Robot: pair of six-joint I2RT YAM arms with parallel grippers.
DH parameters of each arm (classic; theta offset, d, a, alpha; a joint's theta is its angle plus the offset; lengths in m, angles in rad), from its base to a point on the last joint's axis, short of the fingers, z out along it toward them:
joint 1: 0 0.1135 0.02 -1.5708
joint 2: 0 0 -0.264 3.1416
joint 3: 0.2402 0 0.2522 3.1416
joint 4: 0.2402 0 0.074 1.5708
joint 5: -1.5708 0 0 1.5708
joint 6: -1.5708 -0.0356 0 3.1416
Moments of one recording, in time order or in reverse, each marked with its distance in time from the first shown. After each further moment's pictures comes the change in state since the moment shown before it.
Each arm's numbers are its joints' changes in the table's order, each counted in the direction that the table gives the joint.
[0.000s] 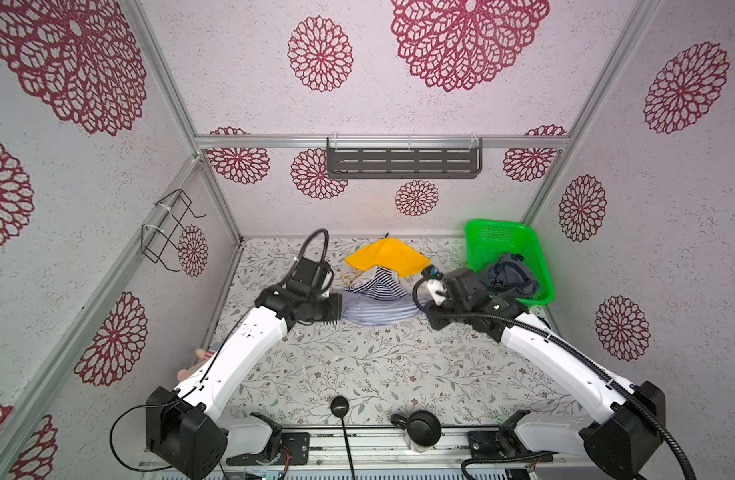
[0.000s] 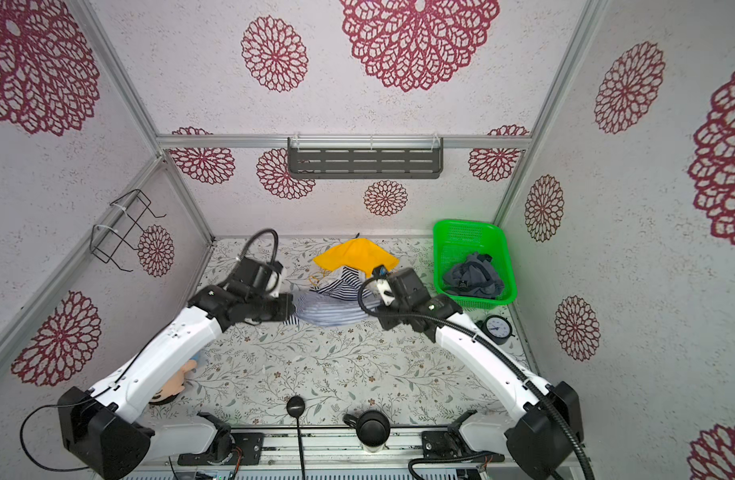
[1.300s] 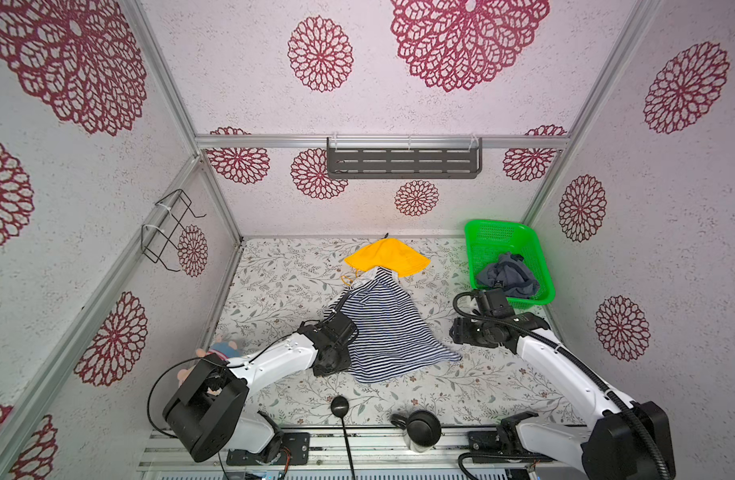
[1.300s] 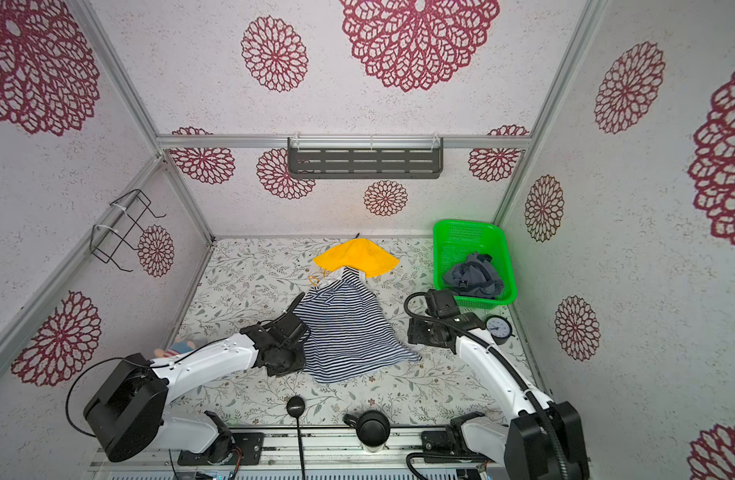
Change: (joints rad) left arm -0.198 0.115 -0.331 -0.134 0.172 0.505; right arm -0.347 -0.106 -0.206 0.040 0.072 -0.334
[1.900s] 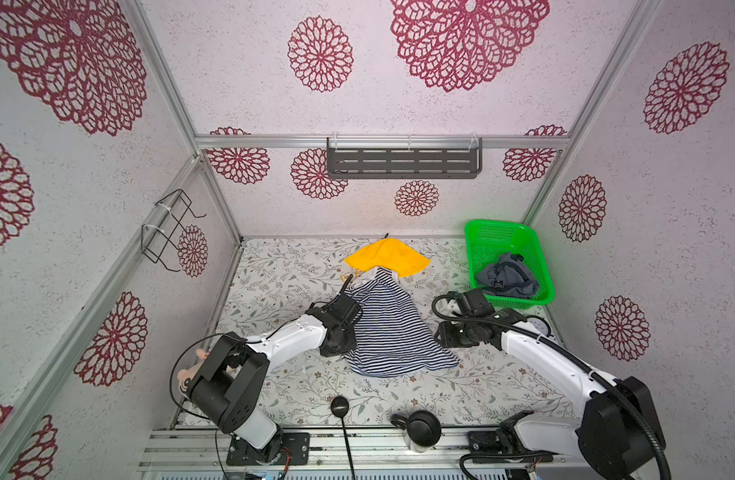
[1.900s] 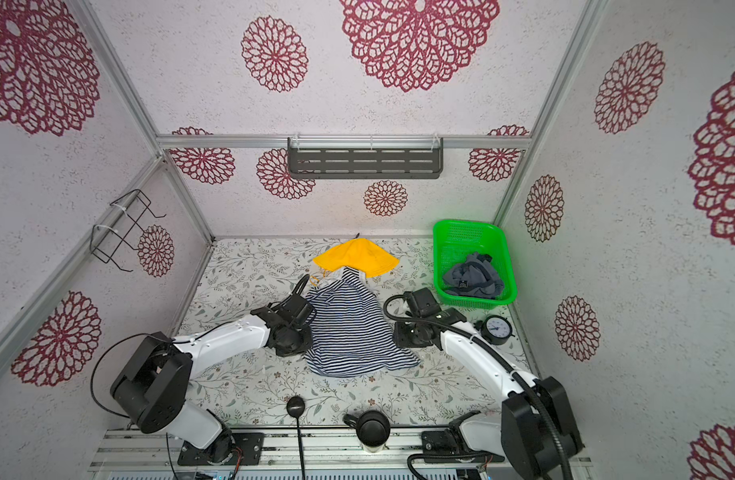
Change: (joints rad) left arm 0.099 0.191 0.217 -0.018 -0.002 -0.206; right arm 0.206 0.161 0.040 -0.071 0.084 0.016
